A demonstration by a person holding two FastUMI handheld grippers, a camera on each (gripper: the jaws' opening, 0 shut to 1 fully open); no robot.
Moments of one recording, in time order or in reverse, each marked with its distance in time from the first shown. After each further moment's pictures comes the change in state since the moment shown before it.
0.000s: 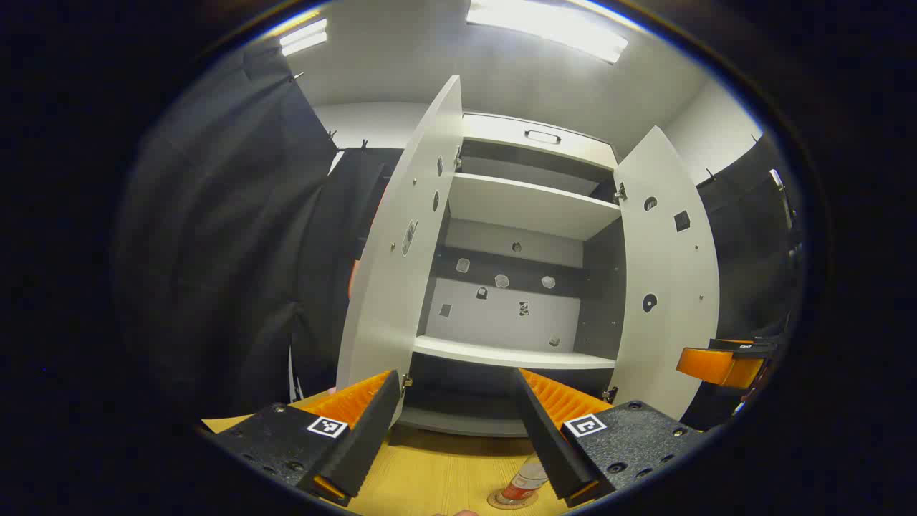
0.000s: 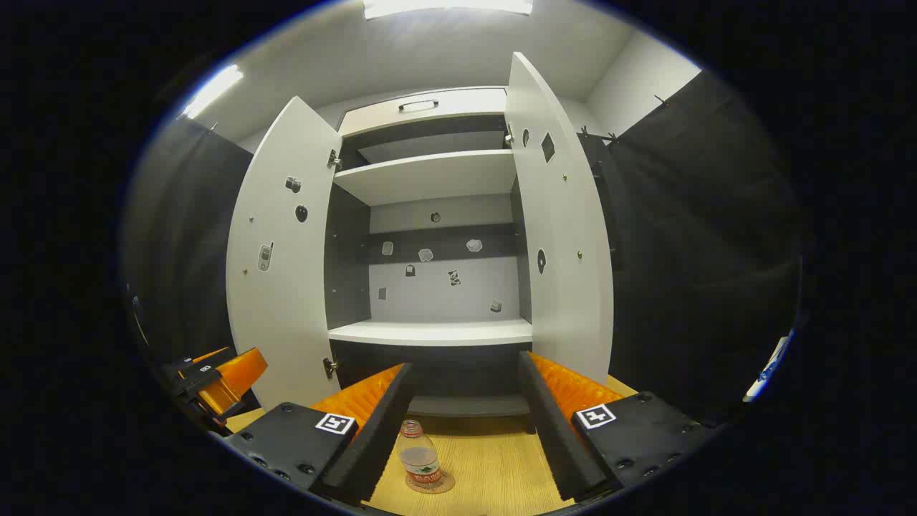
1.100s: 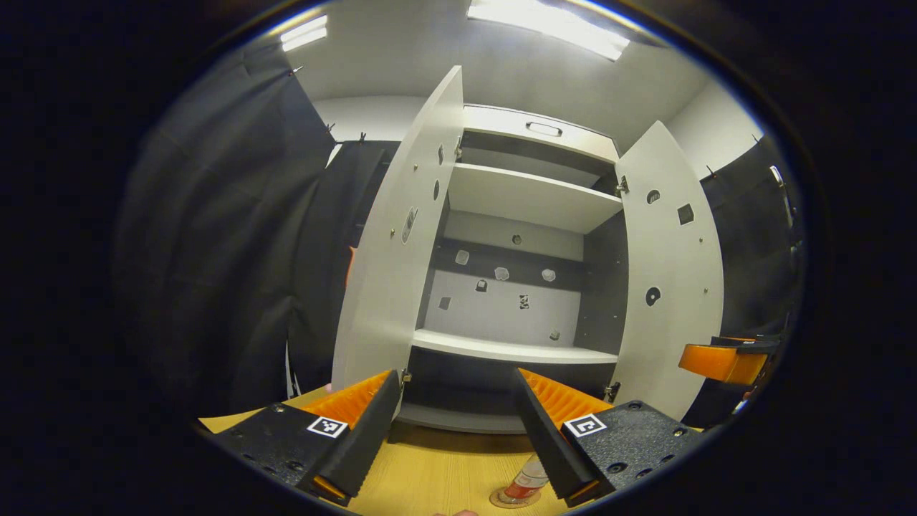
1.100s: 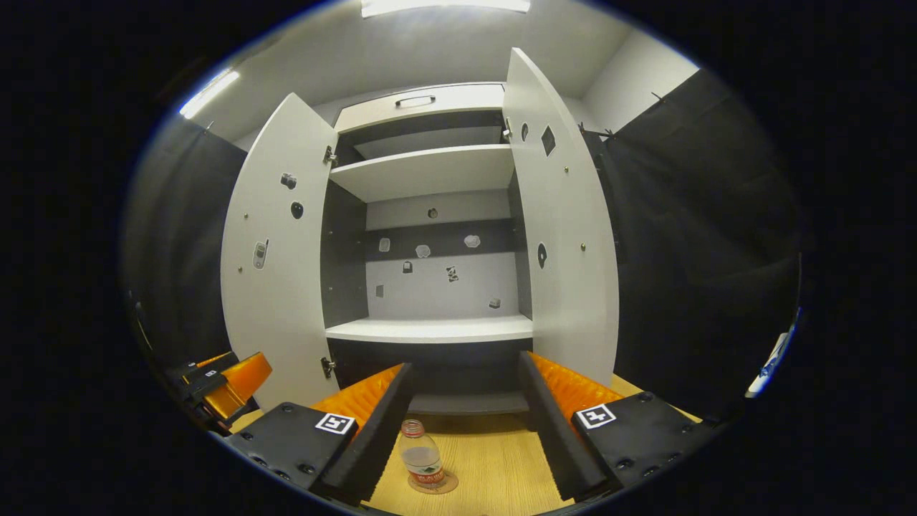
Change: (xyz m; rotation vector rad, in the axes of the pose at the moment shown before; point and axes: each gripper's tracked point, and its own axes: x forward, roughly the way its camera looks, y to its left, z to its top) left arm 0.013 -0.004 -0.016 -0.006 0.030 -0.030; right arm 0.006 0.001 -0.005 0.014 0.010 -0.028
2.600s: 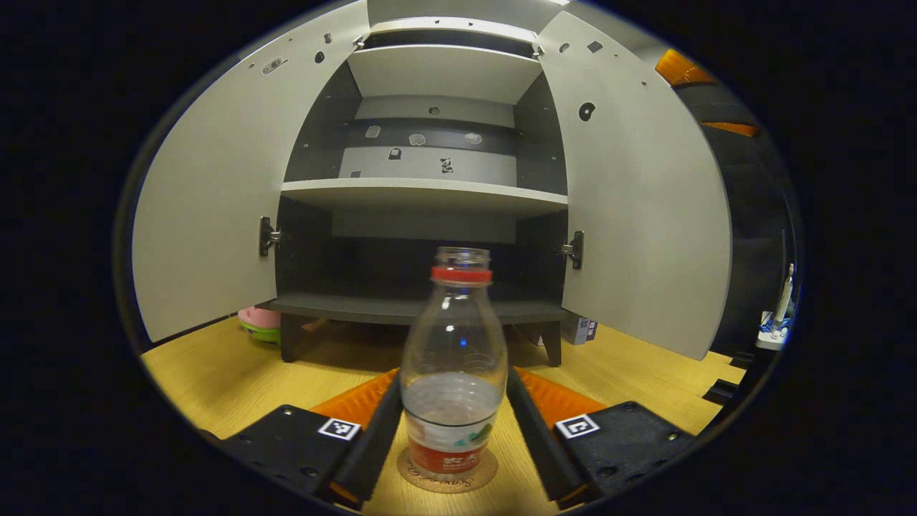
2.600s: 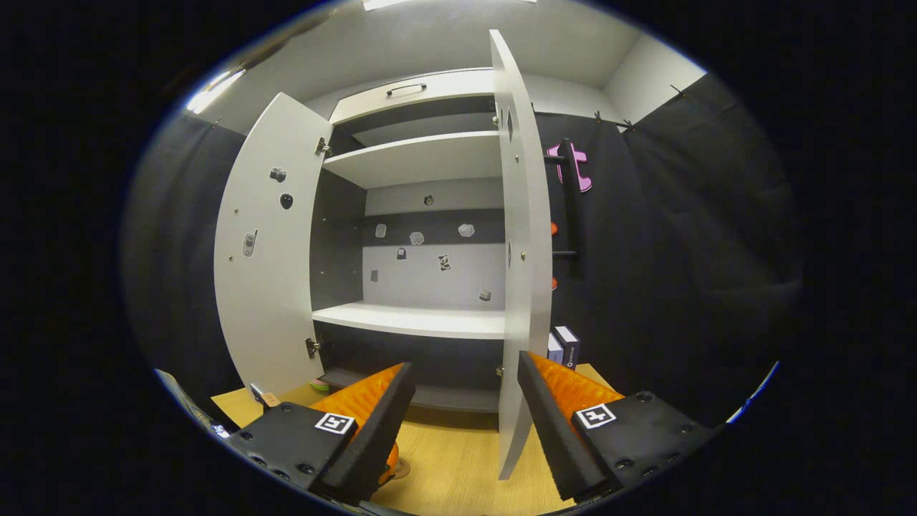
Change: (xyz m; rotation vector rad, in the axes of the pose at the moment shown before) left arm 0.034 -0.135 -0.263 0.107 0.325 -0.150; right arm 0.019 -0.077 0.011 -0.045 0.080 0.123
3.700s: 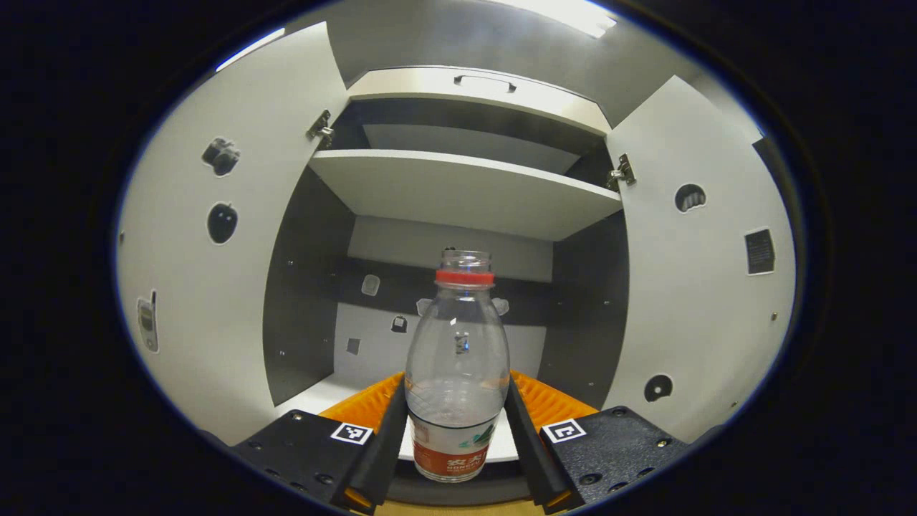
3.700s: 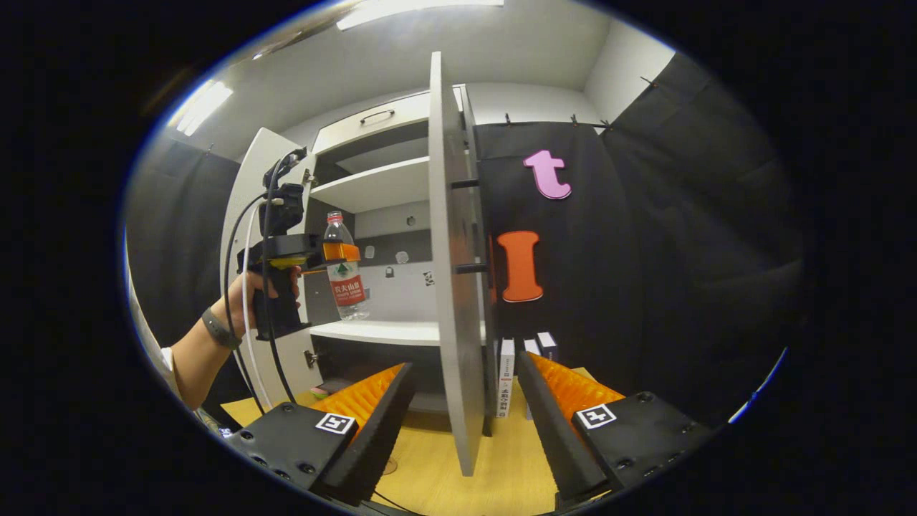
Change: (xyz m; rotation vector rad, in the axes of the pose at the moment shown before) left arm 0.111 0.038 0.407 -0.049 -0.257 0.076; right arm -0.046 -0.094 0.005 0.069 -0.061 -0.059
